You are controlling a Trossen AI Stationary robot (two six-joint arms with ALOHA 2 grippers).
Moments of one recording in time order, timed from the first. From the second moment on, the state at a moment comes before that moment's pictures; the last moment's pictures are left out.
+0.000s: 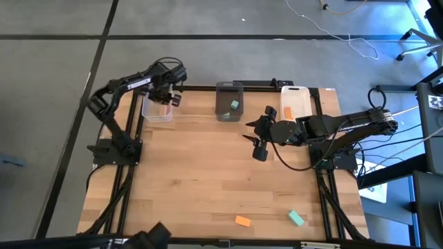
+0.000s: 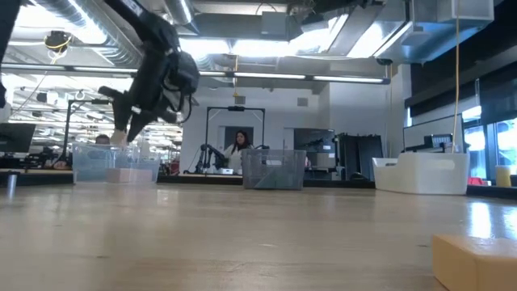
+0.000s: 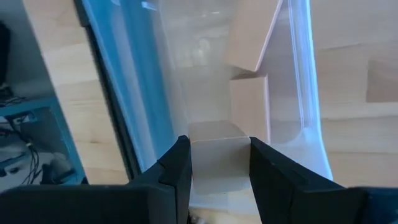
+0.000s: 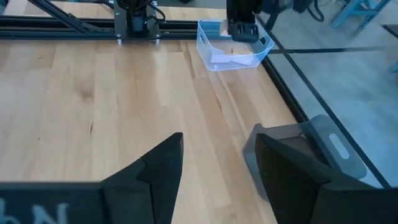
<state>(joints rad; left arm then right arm) 0.85 1.67 1.27 -1.27 -0.33 -0.62 0.21 1.30 1.26 -0.57 0.50 0.13</state>
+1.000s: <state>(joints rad) 0.96 1.83 1.27 -1.22 -0.35 -0.51 0.21 1.30 1.26 -0.57 0.49 0.15</state>
